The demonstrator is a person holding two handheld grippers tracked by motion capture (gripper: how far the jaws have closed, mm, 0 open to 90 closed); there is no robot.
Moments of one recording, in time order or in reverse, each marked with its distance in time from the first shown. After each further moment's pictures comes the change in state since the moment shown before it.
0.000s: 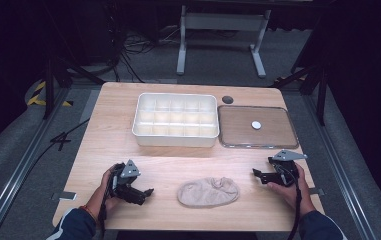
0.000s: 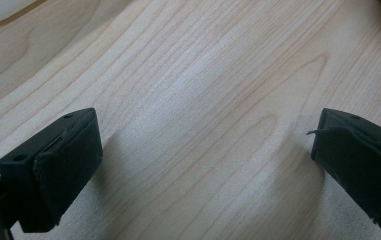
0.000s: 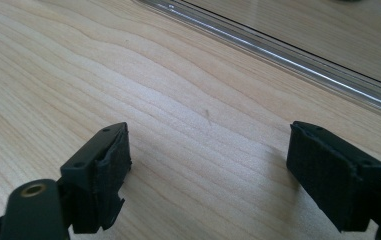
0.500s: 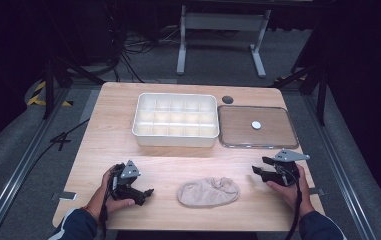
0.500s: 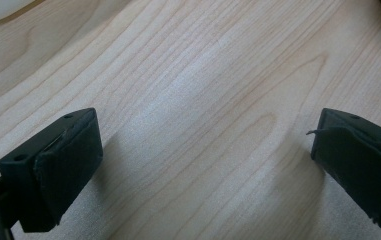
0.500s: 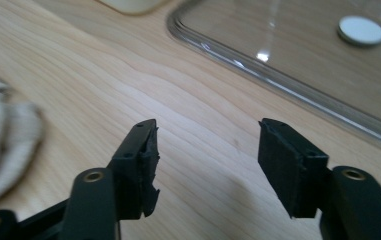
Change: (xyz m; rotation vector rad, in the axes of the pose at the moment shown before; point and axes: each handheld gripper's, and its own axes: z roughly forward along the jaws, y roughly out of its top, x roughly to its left) left arm -0.001 -0.001 0.000 -0.006 0.006 0.003; right arm 0.012 0.012 -0.014 -0.076 0.061 -0.048
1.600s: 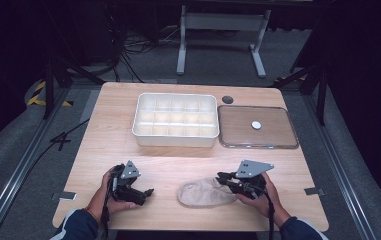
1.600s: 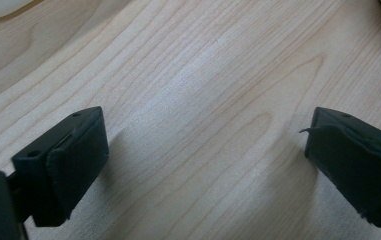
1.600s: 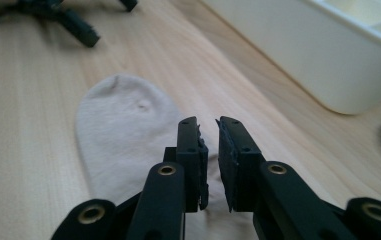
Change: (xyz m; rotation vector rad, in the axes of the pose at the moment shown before) left arm -0.004 0.001 -0.002 0.007 0.015 -0.026; right arm 0.113 0.045 0.018 -0.065 0.313 -0.282
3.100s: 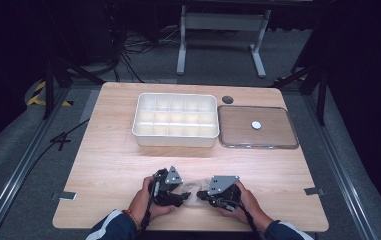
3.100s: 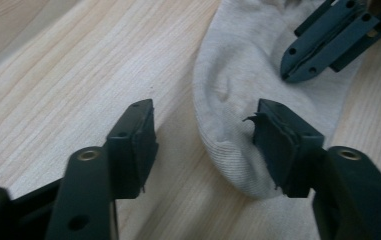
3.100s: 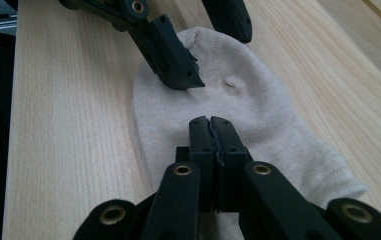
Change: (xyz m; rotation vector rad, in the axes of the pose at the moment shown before) left arm -0.083 0.061 0.042 0.009 -0.152 0.099; right arm 0.038 -0.002 0.053 0.149 0.108 -0.121
